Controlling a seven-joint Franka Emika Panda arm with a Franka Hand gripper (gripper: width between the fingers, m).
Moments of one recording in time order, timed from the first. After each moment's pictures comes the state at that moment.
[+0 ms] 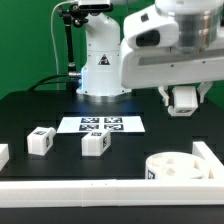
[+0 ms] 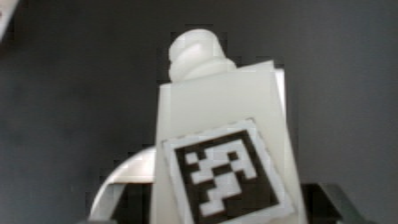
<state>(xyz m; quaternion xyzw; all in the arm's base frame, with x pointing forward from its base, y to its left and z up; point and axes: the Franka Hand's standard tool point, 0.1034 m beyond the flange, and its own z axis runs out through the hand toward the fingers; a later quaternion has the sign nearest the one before) 0.583 0.098 0.117 -0.99 0.02 0.14 0.05</state>
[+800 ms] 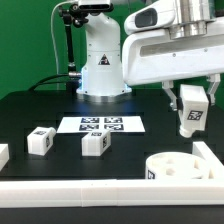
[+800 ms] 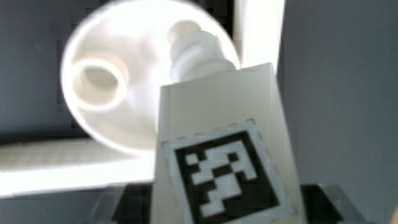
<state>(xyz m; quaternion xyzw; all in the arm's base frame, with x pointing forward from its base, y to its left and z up) 0.619 0.103 0.120 -0.99 0.03 -0.14 0.06</state>
